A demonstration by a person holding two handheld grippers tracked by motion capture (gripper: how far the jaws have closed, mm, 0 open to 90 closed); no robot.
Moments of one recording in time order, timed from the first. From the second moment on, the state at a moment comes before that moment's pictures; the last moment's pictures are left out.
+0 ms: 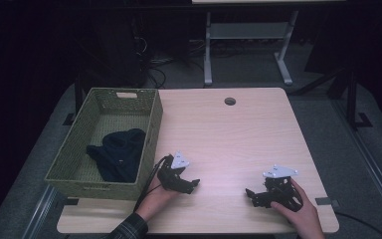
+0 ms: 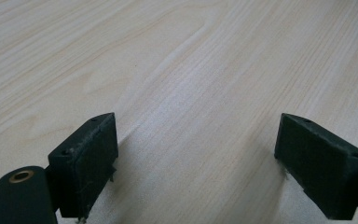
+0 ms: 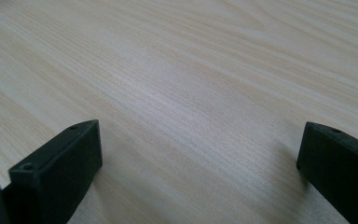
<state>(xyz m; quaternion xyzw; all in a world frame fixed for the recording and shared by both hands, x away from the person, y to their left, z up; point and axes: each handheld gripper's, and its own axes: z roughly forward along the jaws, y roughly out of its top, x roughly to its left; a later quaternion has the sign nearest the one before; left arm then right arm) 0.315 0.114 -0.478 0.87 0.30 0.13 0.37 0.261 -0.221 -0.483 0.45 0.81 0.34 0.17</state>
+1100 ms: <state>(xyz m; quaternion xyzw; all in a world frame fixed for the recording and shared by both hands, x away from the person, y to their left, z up) 0.321 0.109 -0.465 0.88 0.31 0.11 0.34 0.261 -0.221 -0.483 0.45 0.81 0.34 0.17</state>
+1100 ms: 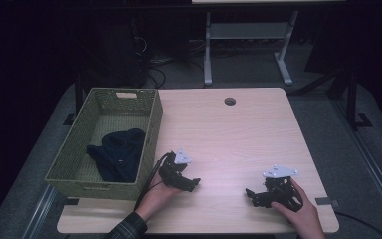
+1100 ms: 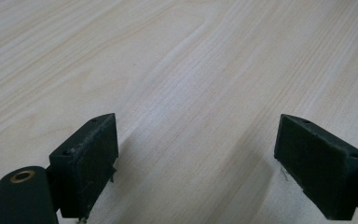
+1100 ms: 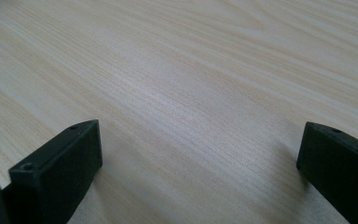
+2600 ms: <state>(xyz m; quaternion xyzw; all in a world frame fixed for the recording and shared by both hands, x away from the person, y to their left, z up) 0.326 0.111 -0.436 0.89 0.31 0.09 0.33 0.261 -0.221 -0.483 0.46 0.81 0.34 0.17</state>
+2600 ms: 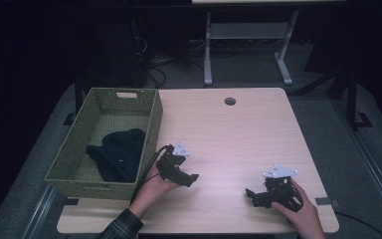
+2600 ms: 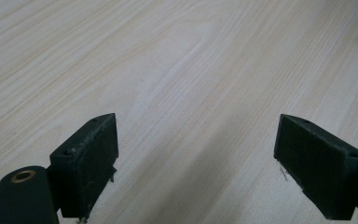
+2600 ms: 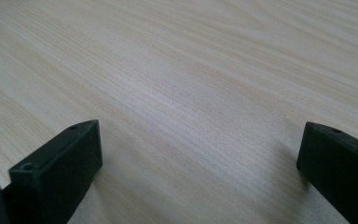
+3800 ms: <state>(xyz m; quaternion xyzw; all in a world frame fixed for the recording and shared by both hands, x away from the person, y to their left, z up) 0.331 0.111 -0.397 0.89 0.29 0.08 0.33 0.261 -0.221 -0.483 0.45 0.81 0.34 0.17</state>
